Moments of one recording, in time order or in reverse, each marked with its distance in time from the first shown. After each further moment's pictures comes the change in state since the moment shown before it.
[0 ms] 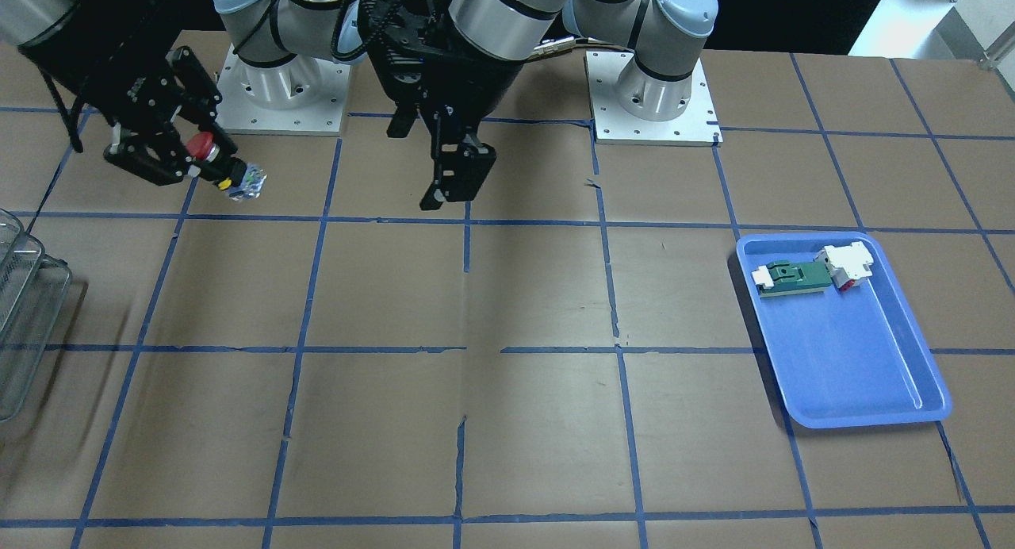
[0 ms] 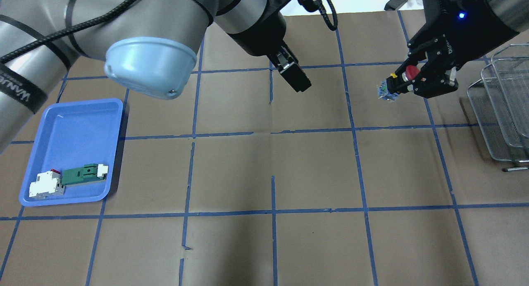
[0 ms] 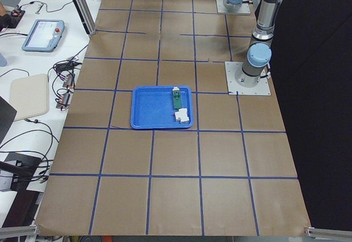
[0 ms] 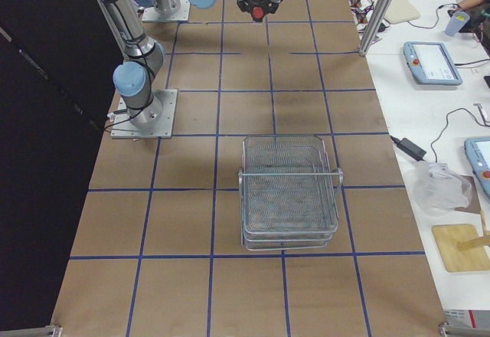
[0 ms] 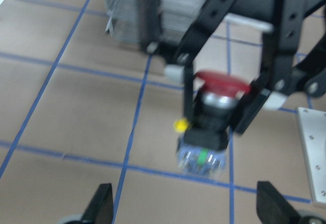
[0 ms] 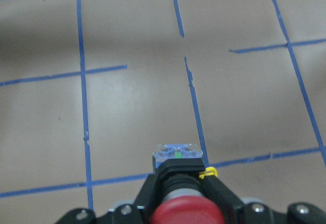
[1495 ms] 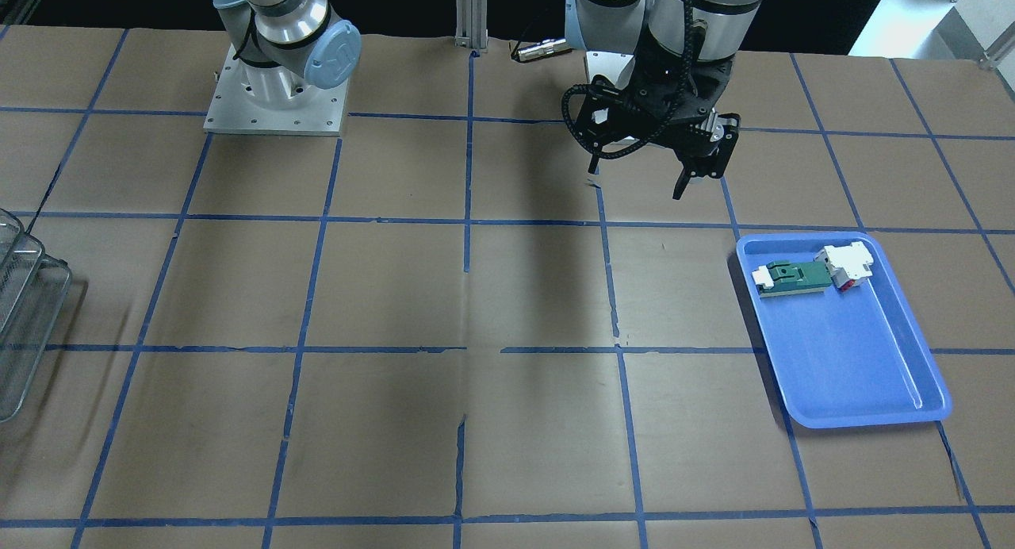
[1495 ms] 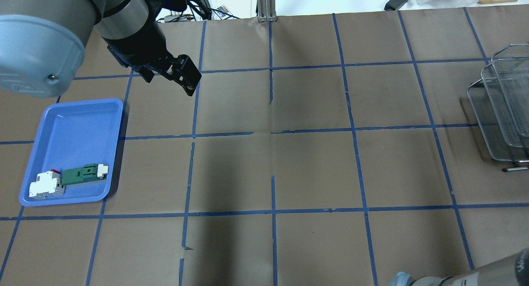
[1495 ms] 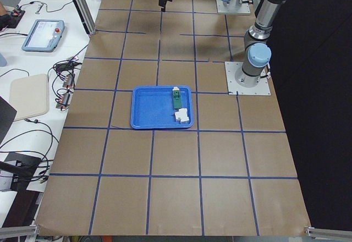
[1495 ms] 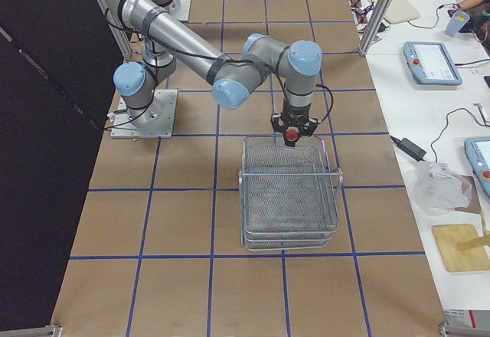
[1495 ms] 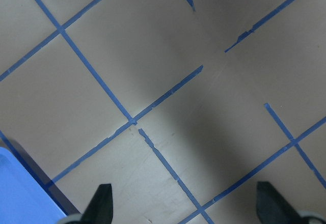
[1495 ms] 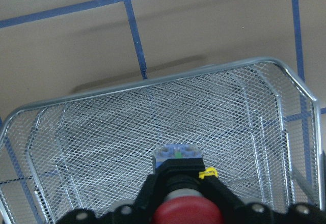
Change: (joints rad) left arm 0.227 0.132 -0.087 -0.216 0.299 -0.531; right arm -0.366 0.365 -0.161 -0.345 -0.416 -0.306
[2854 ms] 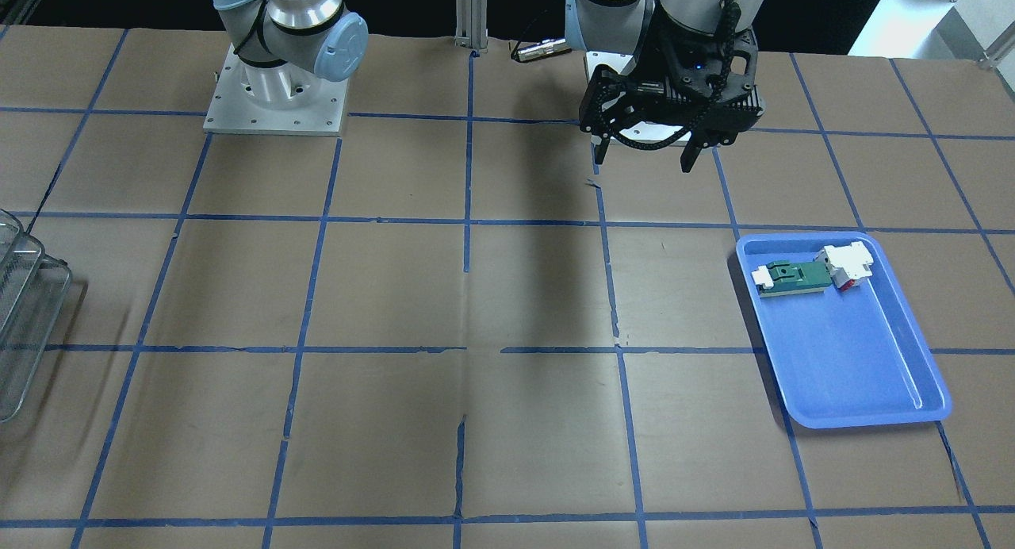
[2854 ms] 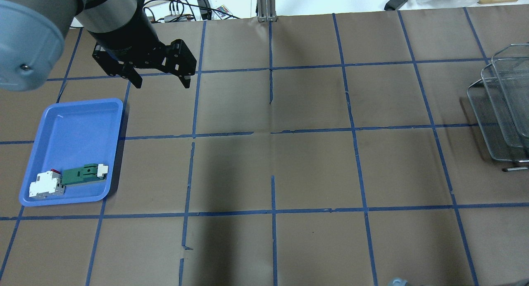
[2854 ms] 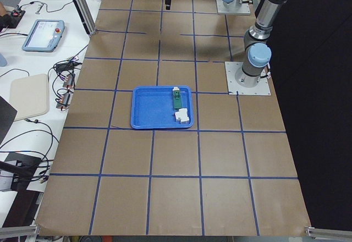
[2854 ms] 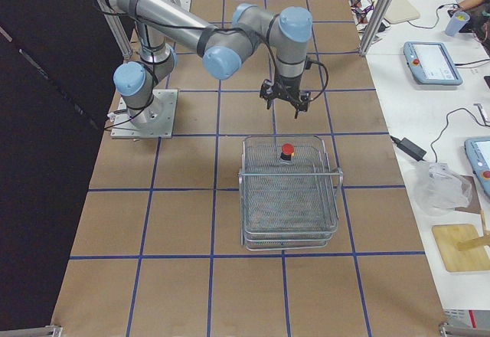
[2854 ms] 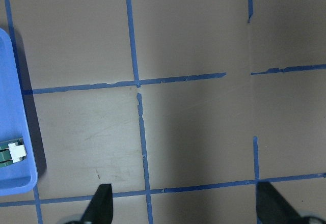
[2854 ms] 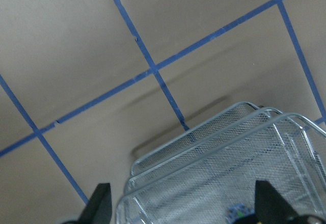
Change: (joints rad) left arm 0.007 0.016 0.031 -0.062 -0.008 -0.218; right arm 0.182 -0.213 0.096 0.147 -0.001 0.507
